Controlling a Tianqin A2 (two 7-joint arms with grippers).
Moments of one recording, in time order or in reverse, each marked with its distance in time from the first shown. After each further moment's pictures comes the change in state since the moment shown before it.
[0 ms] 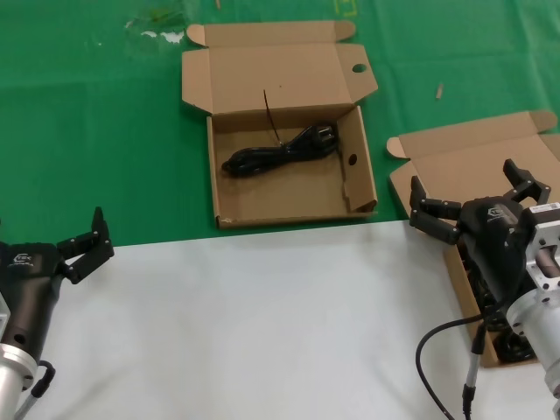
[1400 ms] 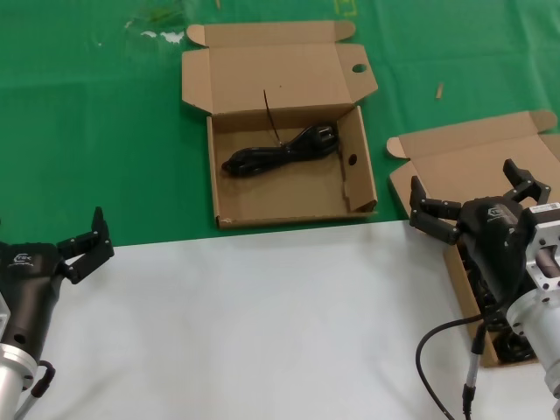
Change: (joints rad) left arm 0.000 0.000 0.000 0.000 0.000 0.000 0.000; right arm 0.000 0.000 0.000 0.000 0.000 0.000 0.000
